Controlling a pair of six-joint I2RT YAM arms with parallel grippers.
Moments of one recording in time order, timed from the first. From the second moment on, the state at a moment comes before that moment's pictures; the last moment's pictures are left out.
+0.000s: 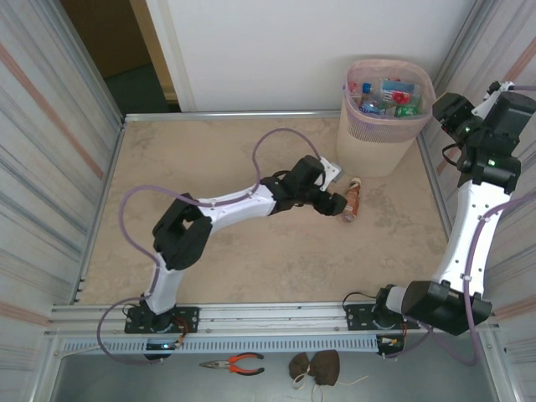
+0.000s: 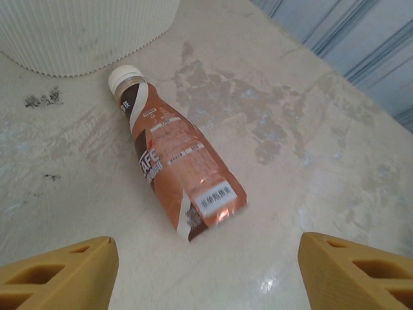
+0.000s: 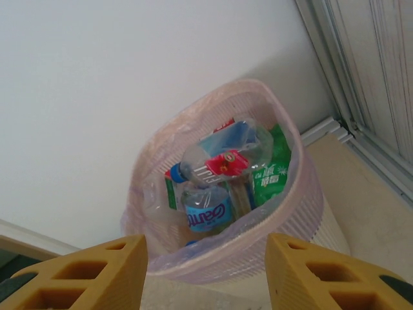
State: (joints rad) left arm -0.95 2.08 1.64 -0.20 0.19 -0.24; right arm -0.41 1.24 1.58 -0.63 -0.37 0.53
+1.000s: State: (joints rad) left arm -1.03 2.46 1.93 -0.28 -0.08 -0.16; right arm -0.38 1.11 1.46 -0.64 -0.42 0.57
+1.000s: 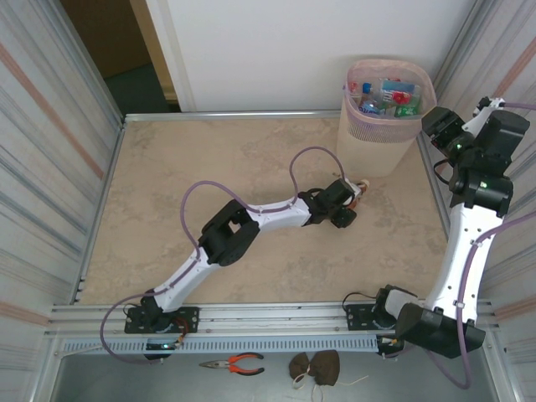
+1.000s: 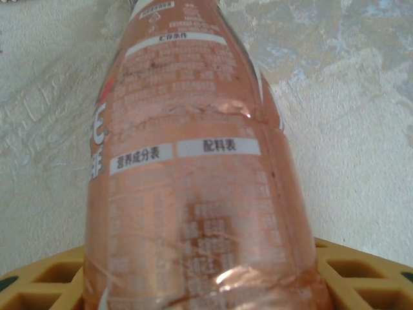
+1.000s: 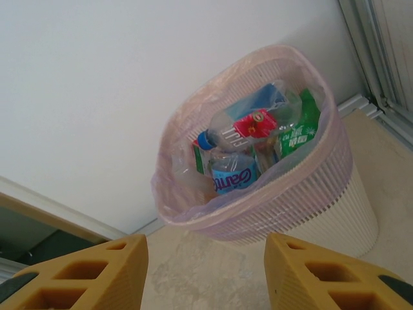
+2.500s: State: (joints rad) left arm -0.92 1.45 1.16 0.05 0.39 -0.02; right arm 0.09 1.02 1.18 -0.46 -0.57 0.86
